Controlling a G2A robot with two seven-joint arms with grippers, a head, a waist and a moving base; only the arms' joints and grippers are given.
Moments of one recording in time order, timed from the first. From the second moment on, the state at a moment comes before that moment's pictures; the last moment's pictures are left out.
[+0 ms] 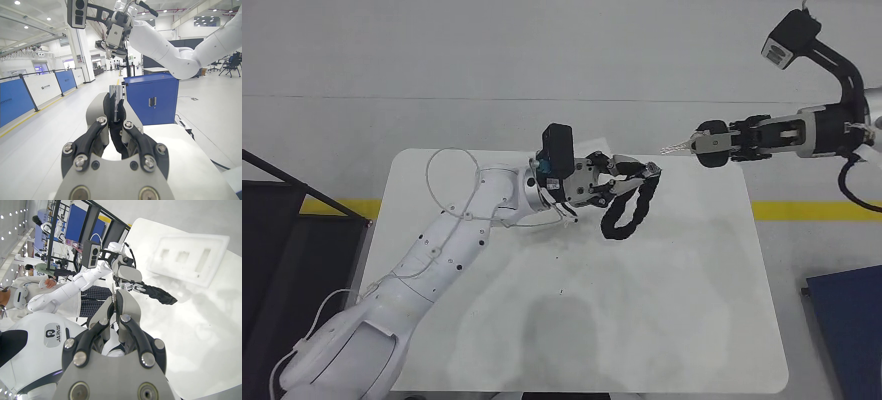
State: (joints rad) left arm 0.53 -1.26 -0.72 -1.22 1.20 -0.86 0.60; right arm -0.42 -0.90 1.32 -1.63 0.27 0.18 1.54
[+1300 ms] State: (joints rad) left arm 0.59 -1.32 -0.69 -1.21 1.32 -0.69 0.67; right arm -0.06 -0.68 0.82 -1.64 0.31 0.11 1.54
